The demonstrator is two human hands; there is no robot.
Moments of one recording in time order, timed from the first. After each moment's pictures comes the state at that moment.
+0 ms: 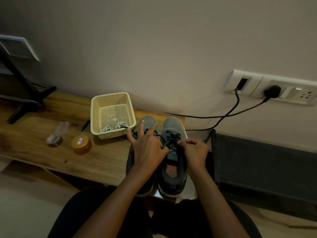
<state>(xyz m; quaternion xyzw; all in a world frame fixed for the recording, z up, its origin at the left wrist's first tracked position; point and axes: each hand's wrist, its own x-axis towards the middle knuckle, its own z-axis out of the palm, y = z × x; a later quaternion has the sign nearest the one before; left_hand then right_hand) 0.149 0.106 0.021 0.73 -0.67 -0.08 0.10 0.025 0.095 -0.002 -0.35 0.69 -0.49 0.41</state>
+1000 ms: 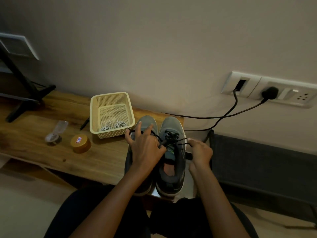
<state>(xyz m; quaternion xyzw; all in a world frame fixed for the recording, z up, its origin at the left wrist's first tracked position) 0.150 0.107 0.017 0.73 -0.66 -0.10 0.13 0.017 0.093 0.003 -0.17 0.67 -0.56 0.45</state>
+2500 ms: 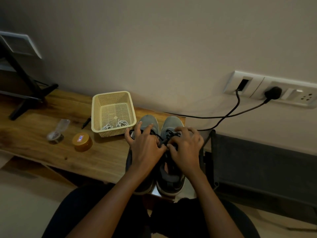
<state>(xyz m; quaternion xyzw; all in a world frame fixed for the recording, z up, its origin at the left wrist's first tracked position) 0.154 0.109 0.015 0.73 -0.66 -0.07 0.14 0.030 0.099 -0.011 -0.73 0.62 -0.29 0.05</state>
